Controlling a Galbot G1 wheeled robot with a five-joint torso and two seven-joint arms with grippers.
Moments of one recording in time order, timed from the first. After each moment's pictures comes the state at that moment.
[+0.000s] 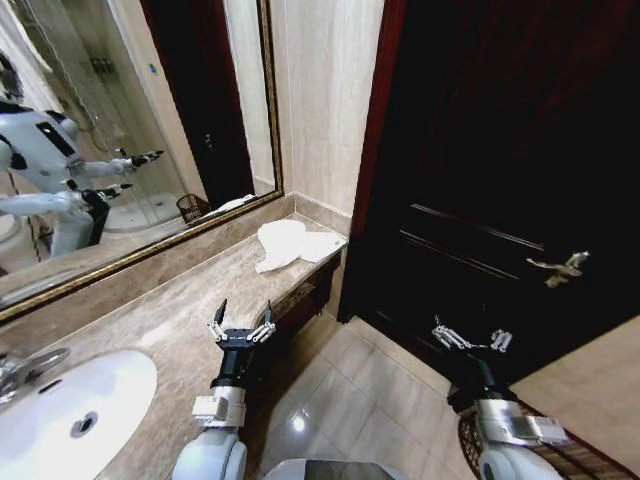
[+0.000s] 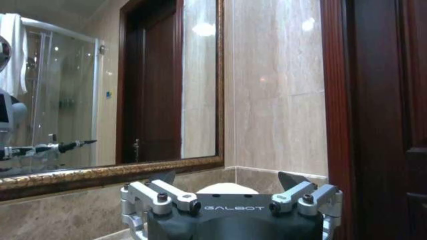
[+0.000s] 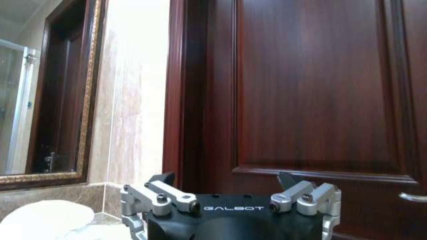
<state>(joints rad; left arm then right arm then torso) 1.81 -1.61 -0.46 -2.33 0.10 -0.17 -0.05 -1.78 1.56 0.82 2.31 0.23 0.21 -0.17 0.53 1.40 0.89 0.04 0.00</state>
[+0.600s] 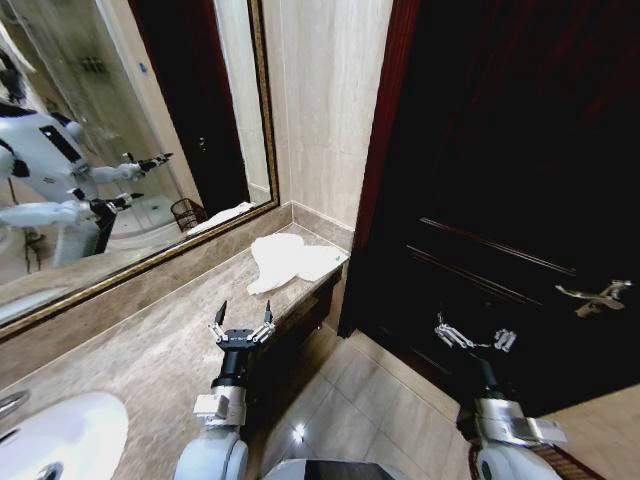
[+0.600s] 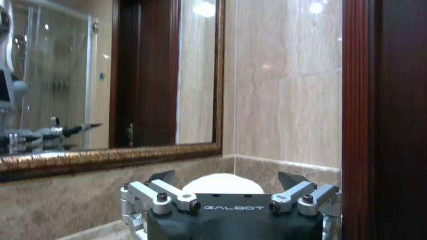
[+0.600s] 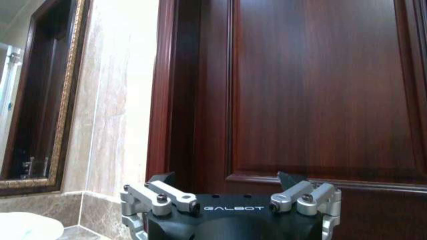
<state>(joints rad) 1.79 -1.61 -0.45 -2.29 0.07 -0.13 -0.08 -1.78 1.56 0.83 2.28 0.23 0.27 -0.18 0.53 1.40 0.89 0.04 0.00</state>
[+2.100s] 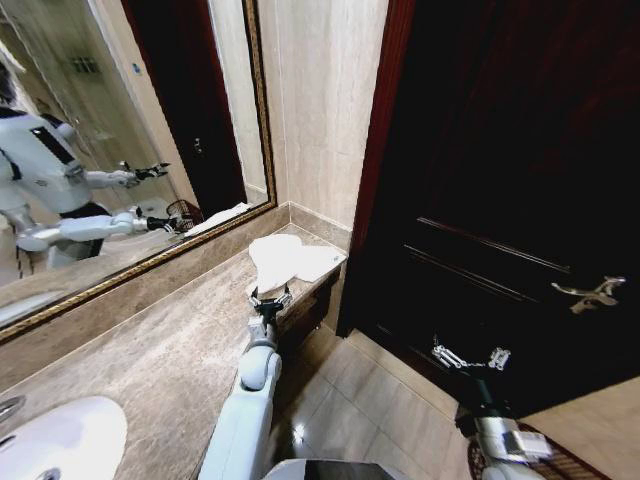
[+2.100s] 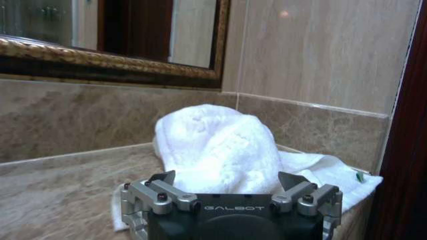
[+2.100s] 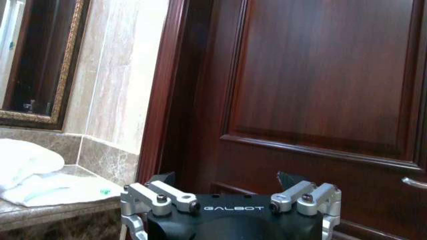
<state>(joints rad) 1.15 -1.61 -0.42 -1.70 -0.05 0.10 -0.18 -1.83 1.57 0.86 2.19 0.09 0.31 -0.18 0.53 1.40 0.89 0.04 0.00</state>
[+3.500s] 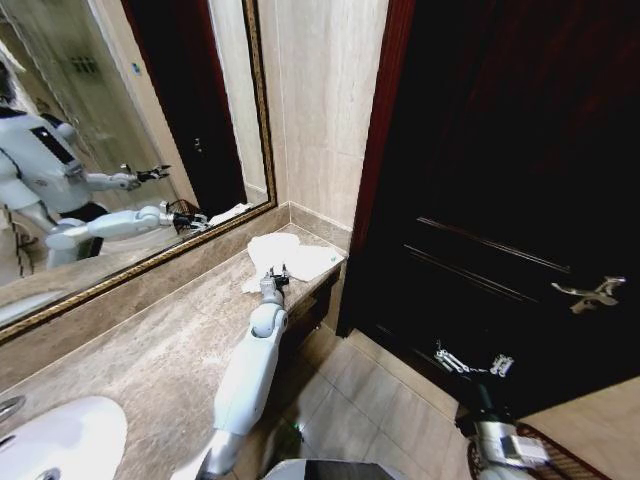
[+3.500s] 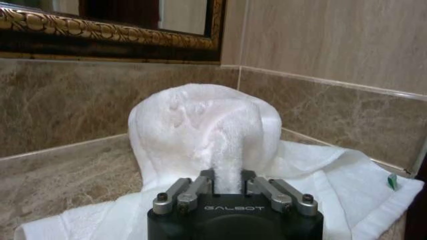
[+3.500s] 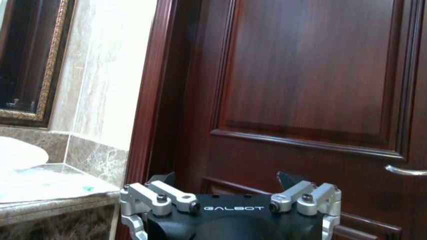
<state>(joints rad) 0.88 -1.53 -0.37 -1.48 -0.20 0.26 -0.26 -1.81 1.61 0.87 2.15 0.09 0.34 -0.18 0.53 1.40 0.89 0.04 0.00</state>
